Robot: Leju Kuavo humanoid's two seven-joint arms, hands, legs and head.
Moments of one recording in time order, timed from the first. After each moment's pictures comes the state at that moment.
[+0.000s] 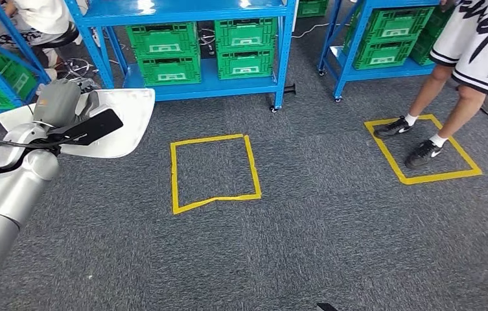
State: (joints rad) left arm -1.10 0.11 -0.57 -0.43 -0.62 0.16 -0.42; right arm -0.05 0.09 -0.65 -0.18 0.60 0.11 0.39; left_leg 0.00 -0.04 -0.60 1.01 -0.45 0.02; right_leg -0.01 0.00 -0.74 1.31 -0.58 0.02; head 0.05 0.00
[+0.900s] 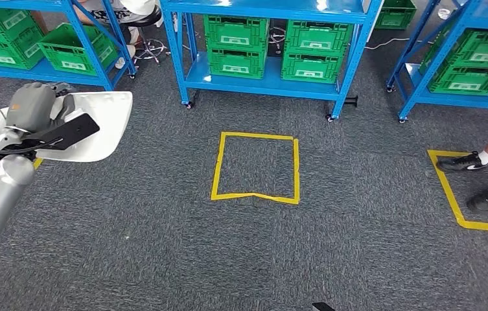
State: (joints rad) left arm -1.10 0.18 -0.55 -0.43 -0.62 0.18 -0.45; right arm -0.05 0.09 -0.64 -0.18 0.67 0.13 0.38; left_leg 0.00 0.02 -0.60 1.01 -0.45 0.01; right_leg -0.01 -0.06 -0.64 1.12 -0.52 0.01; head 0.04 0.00
